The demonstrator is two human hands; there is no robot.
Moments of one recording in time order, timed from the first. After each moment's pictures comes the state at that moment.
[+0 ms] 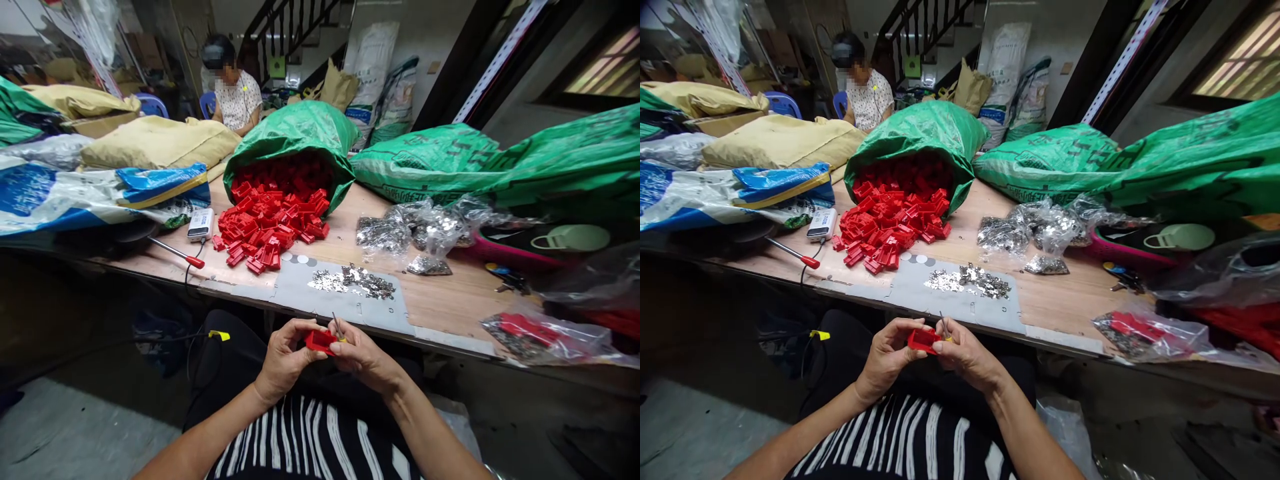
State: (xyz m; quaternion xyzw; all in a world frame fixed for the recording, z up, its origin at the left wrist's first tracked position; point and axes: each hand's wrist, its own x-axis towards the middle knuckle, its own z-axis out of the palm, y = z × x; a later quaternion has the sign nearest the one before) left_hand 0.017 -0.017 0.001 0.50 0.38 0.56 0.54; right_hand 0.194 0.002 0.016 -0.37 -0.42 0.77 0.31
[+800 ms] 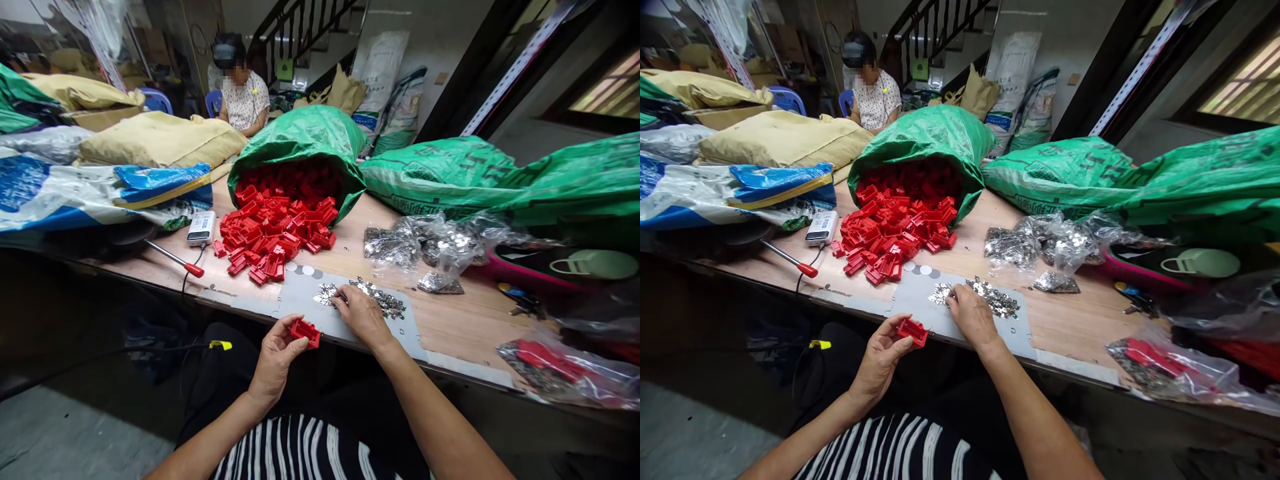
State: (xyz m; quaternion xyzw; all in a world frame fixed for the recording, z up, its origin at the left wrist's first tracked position) left_hand 0.008 0.009 -0.018 0.27 0.36 0.60 0.66; right_hand 0.189 0.103 0.021 -0.62 -0.77 0.09 0.13
